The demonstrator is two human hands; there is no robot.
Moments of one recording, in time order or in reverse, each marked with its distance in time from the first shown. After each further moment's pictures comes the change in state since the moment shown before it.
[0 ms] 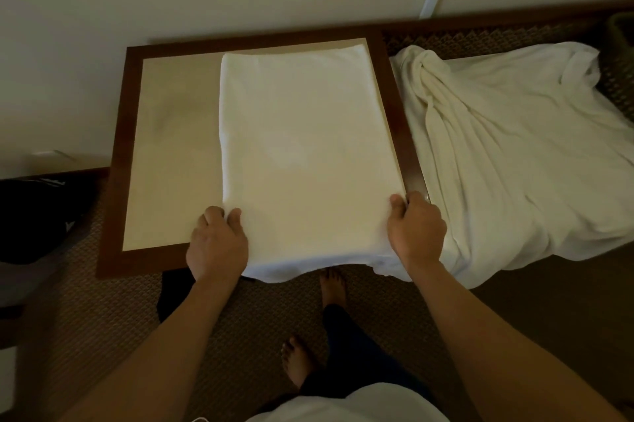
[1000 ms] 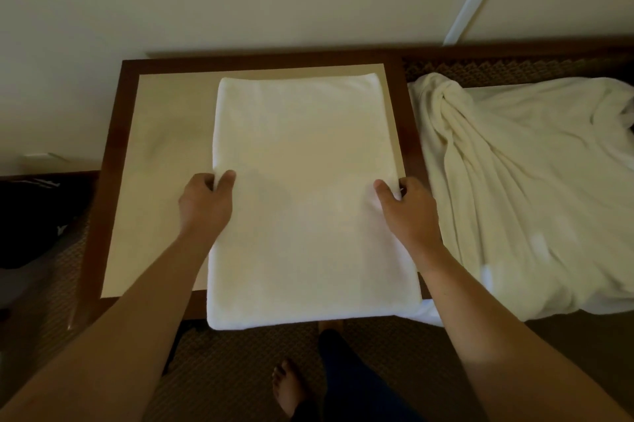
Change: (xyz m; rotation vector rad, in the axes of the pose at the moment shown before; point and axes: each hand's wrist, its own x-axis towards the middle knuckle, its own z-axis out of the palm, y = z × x) left_hand 0.140 0.058 -0.012 -0.395 -0.080 -0.218; right_hand 0.107 -0.064 0.014 0.244 -0.214 0.019
